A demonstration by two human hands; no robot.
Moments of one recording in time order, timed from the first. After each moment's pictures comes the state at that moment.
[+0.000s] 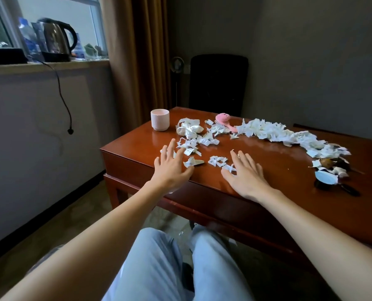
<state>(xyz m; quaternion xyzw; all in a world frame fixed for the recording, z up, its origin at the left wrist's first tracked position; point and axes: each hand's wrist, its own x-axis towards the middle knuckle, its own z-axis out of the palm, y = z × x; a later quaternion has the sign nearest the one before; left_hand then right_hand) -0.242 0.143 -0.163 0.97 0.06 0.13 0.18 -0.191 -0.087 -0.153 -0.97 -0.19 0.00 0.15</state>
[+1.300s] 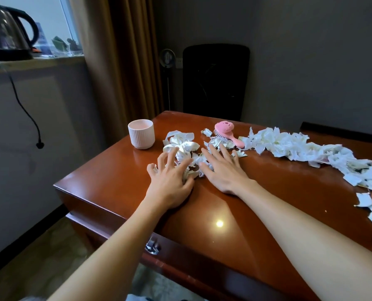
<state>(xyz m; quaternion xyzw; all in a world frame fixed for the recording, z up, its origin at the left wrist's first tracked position) -0.097 0.167 -0.177 0.98 0.03 0.17 0.10 -0.009 0.000 -0.168 -0.95 -0.28 -0.01 0.13</state>
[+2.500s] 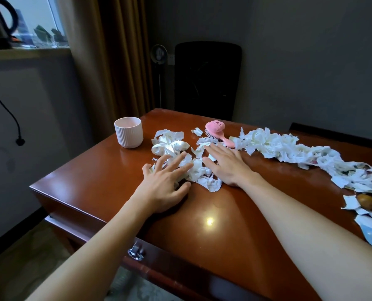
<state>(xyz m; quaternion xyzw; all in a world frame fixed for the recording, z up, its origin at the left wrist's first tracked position) -0.093 0.169 -0.176 0.99 -0.07 0.11 0.09 0.031 -0.031 -0.164 -0.95 -0.29 -0.04 0.12</state>
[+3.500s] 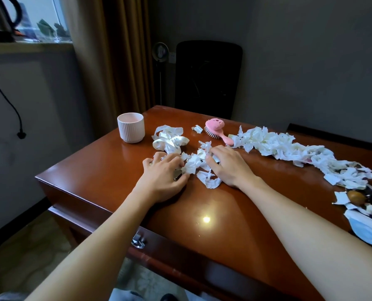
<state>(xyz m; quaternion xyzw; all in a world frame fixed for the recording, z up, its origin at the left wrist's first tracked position) -0.097 0.166 -0.172 0.98 -0.04 0.14 0.15 0.010 -0.041 -0.166 -0.93 -0.30 -0.11 0.20</state>
